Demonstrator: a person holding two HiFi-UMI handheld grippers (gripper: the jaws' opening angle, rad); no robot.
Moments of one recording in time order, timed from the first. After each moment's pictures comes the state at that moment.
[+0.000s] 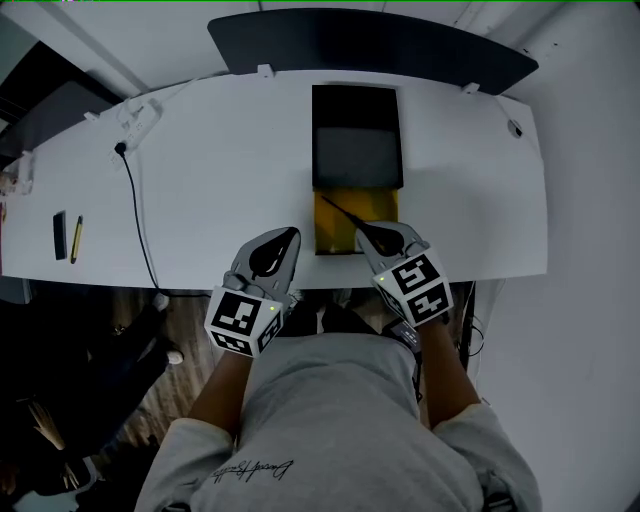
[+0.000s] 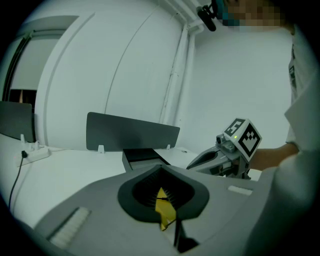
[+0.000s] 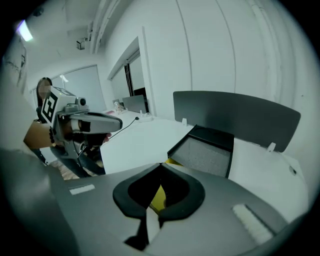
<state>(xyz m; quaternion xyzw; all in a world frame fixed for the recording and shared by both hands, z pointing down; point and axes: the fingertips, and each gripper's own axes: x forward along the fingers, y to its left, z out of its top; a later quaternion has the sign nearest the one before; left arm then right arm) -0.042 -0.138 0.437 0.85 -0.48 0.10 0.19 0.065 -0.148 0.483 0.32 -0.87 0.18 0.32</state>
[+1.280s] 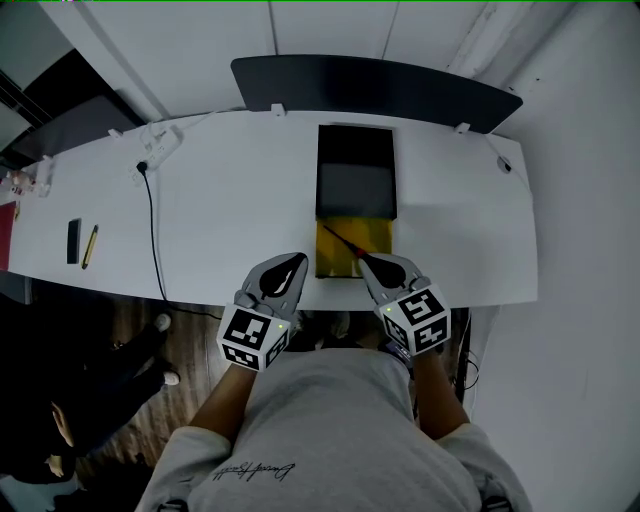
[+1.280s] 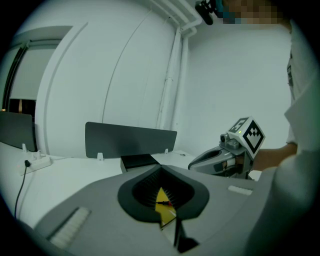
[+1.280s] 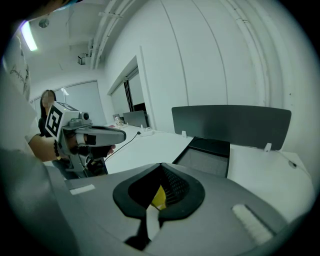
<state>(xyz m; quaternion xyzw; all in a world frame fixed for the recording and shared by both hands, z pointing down) -0.030 -0.118 0.408 0.86 -0.48 0.09 0.16 0.074 -0.126 0.440 0.34 -0.89 0.18 0.24</state>
